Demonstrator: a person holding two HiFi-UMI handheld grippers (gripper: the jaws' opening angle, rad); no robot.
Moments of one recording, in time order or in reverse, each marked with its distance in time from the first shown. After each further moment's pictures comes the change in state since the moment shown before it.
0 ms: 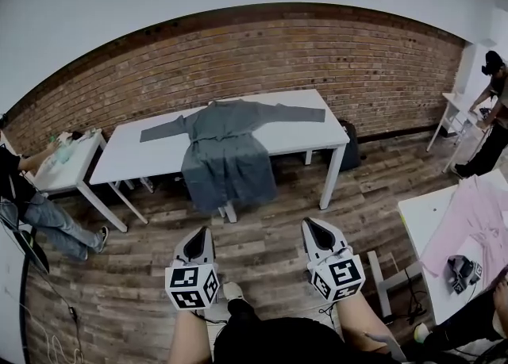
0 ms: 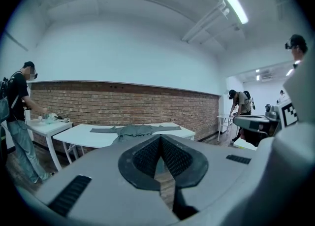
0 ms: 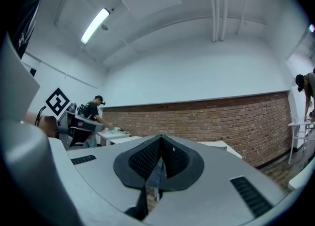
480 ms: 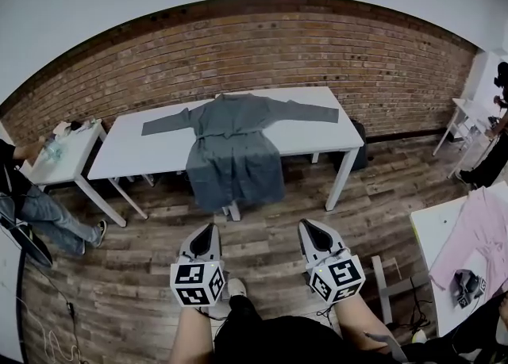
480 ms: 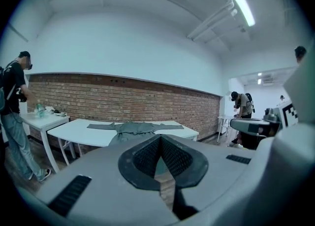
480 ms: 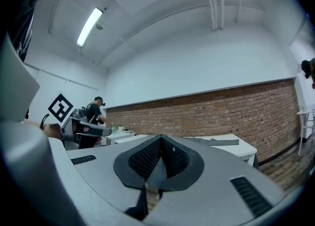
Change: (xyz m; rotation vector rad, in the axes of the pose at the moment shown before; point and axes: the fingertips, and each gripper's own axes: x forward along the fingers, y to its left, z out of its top) left arm 0.058 0.038 -0.009 -0.040 0.024 -0.019; right arm 0.074 0.016 -0.022 0.055 0.045 0.055
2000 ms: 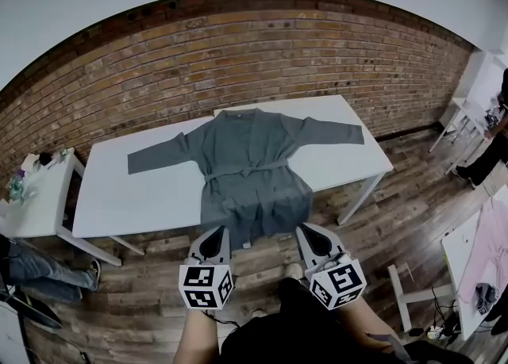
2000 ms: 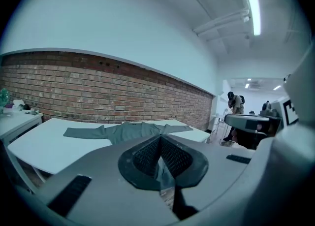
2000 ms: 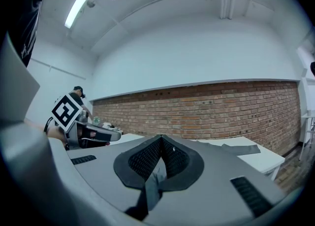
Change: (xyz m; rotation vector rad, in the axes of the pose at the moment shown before) left arm 0.236 0.194 0.044 -0.014 0.074 -0.209; right arm 0.301 0.013 -0.004 -0.033 0.065 -0.091
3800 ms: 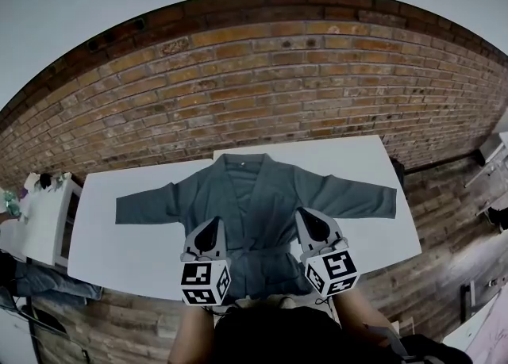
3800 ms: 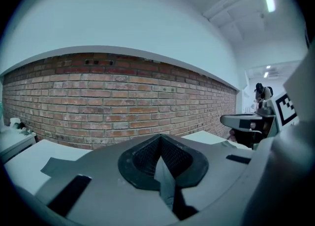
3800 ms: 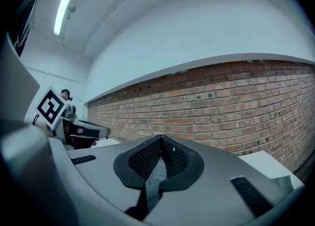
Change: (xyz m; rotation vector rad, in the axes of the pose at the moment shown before) left arm 0.313 0.076 0.128 0.053 -0.030 0.202; right arm 0.304 -0.250 0.021 0.040 0.001 0.086
